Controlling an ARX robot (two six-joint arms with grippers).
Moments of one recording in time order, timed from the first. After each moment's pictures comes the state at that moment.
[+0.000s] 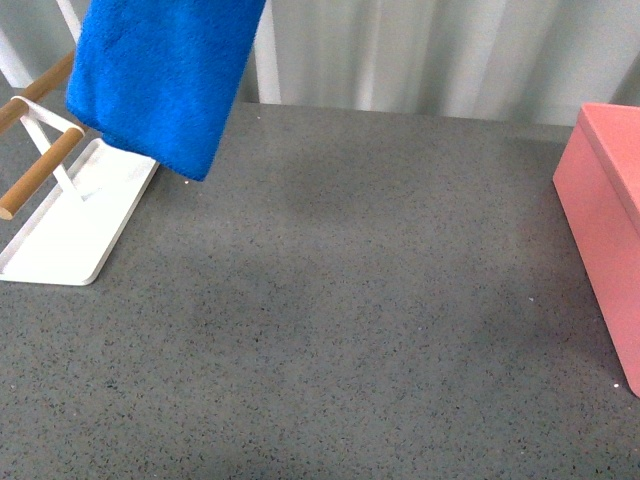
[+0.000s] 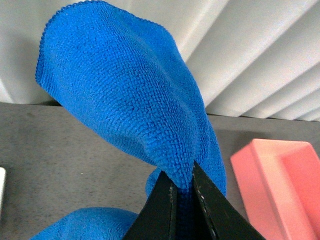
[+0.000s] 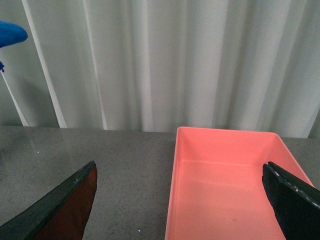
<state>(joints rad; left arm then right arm) -0.20 1.68 1.35 -0.02 0.23 -0.30 0.00 0.00 0.02 0.00 0.00 0.00</state>
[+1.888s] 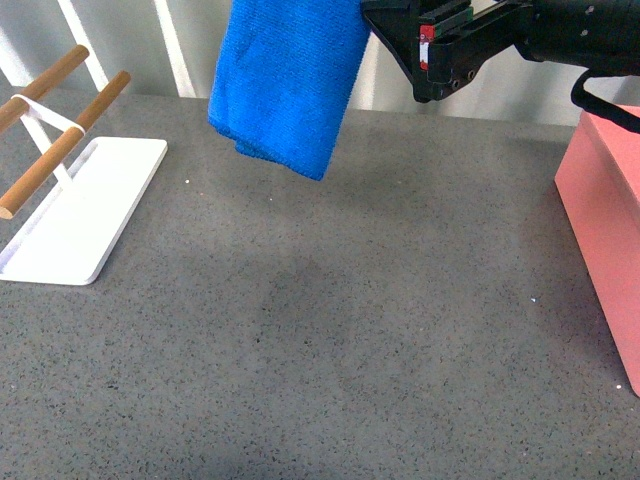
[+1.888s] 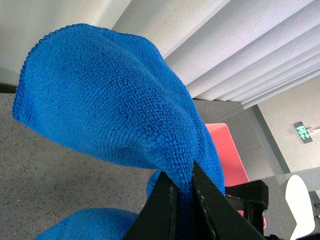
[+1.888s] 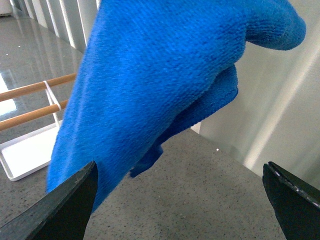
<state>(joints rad) -0.22 1.90 1.56 0.00 0.55 -0.47 0.26 1.86 0.84 0.90 -0.46 -0.16</state>
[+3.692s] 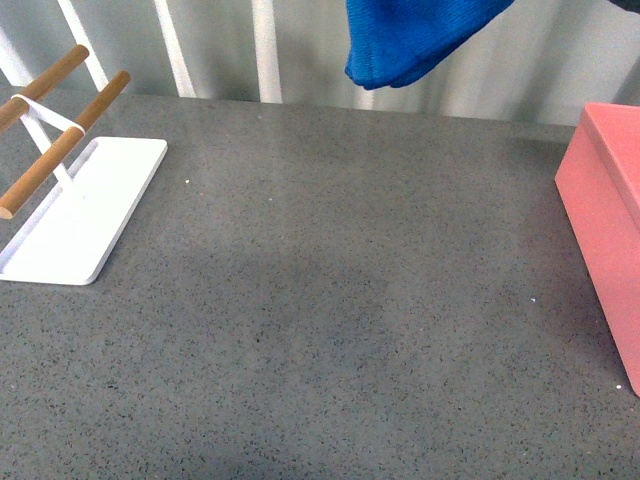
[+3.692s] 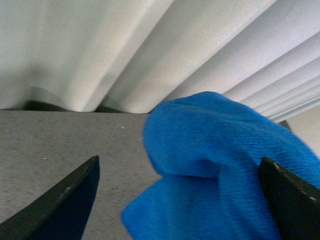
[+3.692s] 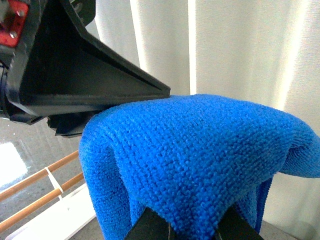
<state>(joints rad) -0.24 1.93 1.58 0.03 0.39 -0.43 0.26 1.82 0.96 0.94 -0.41 0.10</state>
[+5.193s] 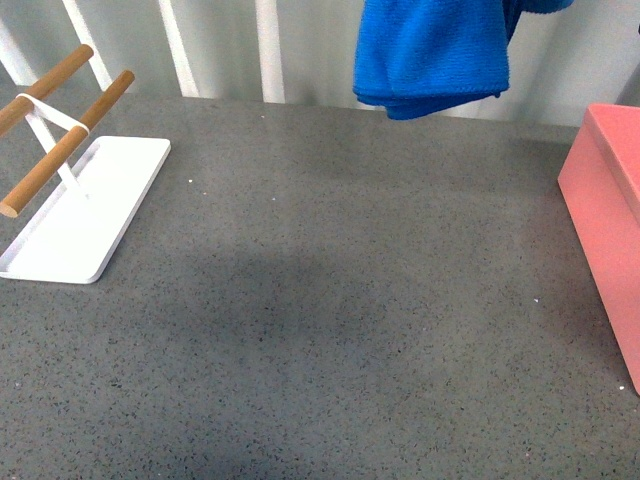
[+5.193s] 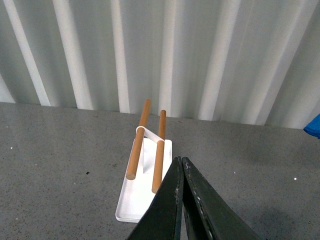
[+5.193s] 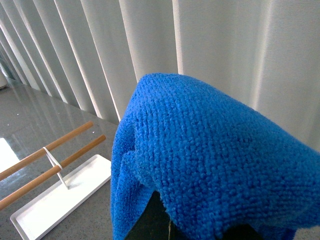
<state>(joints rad) 0.16 0.29 0.08 0.21 0.15 0.00 0.22 1.73 0.79 0.95 -0.41 0.11</state>
